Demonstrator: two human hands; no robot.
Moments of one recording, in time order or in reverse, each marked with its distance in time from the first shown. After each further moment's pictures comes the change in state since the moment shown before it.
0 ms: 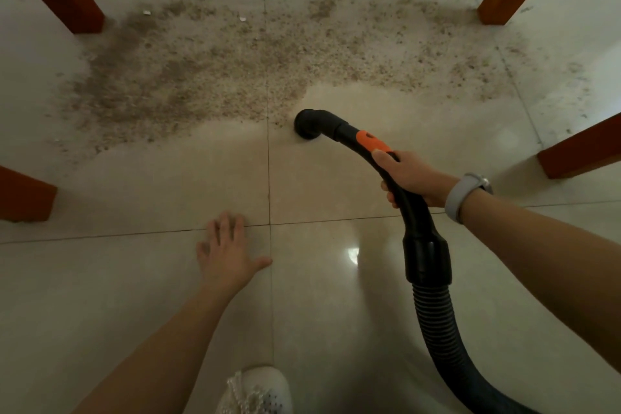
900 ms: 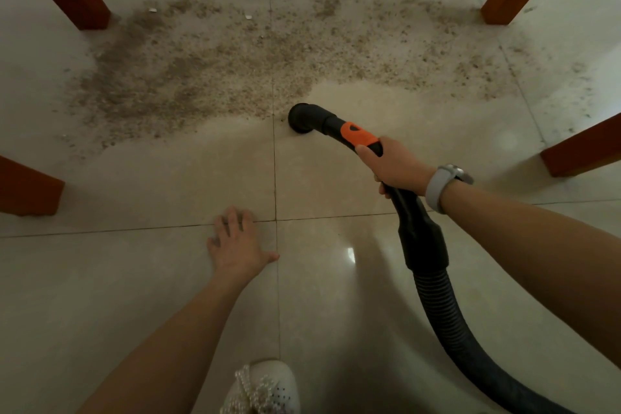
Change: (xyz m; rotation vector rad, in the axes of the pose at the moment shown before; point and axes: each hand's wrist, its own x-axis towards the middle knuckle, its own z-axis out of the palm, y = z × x) left_hand 0.005 0.011 -0.004 -0.042 -0.023 -0.044; right_hand 0.001 -0.022 0.025 -0.313 0.087 -0.143
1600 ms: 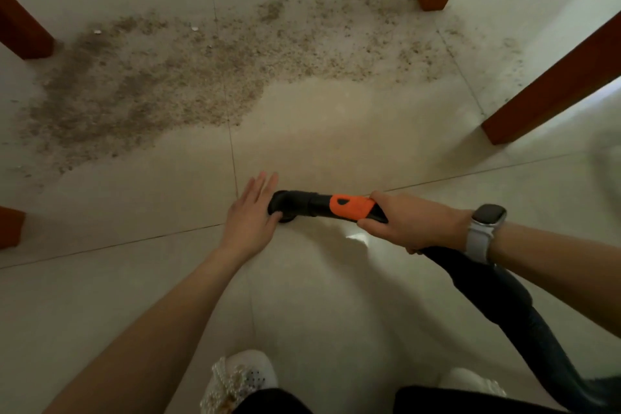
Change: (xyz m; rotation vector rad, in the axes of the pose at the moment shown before) left_hand -0.016 0.070 -0.027 -0.078 0.141 0.518; right_hand -0.118 0.060 -0.031 -0.479 -0.240 -0.036
